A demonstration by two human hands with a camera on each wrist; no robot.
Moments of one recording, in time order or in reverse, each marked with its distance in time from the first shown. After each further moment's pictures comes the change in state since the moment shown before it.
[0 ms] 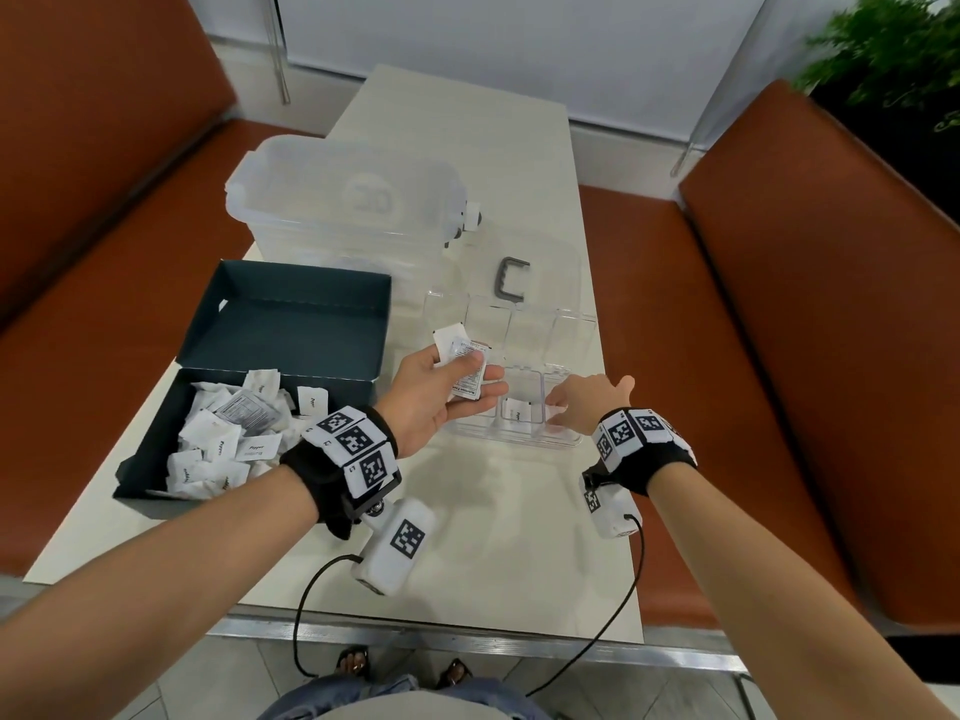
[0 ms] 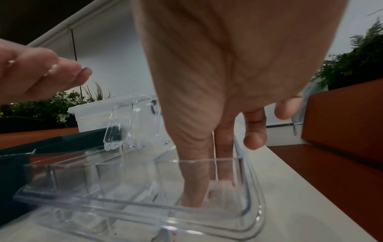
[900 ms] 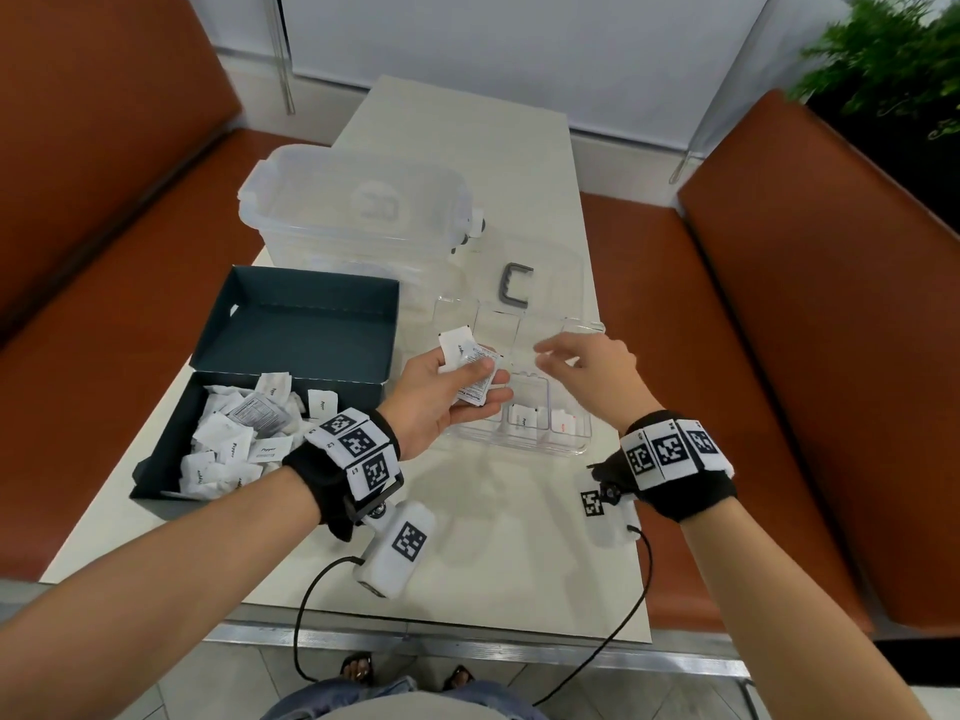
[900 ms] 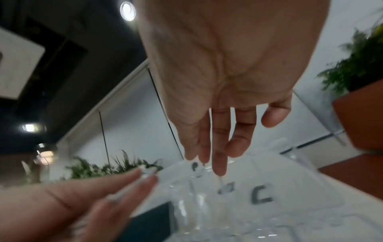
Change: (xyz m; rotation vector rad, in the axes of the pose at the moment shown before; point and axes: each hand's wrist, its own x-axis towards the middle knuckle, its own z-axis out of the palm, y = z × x) left_hand -0.006 0.003 -0.007 0.029 -0.052 0.003; right_hand -0.063 -0.022 -0.056 0.597 0.442 -0.199
